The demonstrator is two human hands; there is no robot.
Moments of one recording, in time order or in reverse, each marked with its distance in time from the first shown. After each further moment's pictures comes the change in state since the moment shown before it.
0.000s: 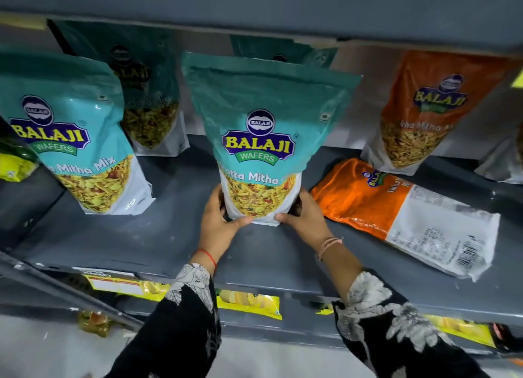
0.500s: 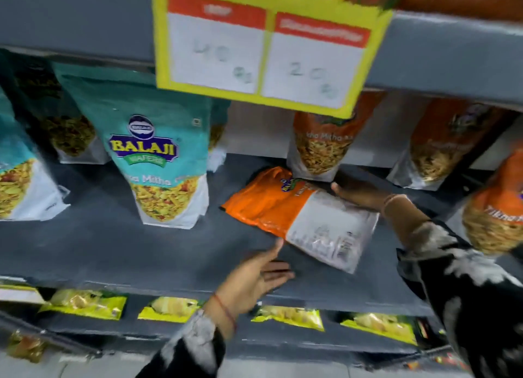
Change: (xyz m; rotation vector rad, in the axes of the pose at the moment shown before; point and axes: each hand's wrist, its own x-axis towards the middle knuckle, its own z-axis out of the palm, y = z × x) left_hand -0.100 0.081 0.203 -0.444 -0.274 -0.812; right_hand -0.103 -0.163 -0.228 -0.600 -0.363 0.140
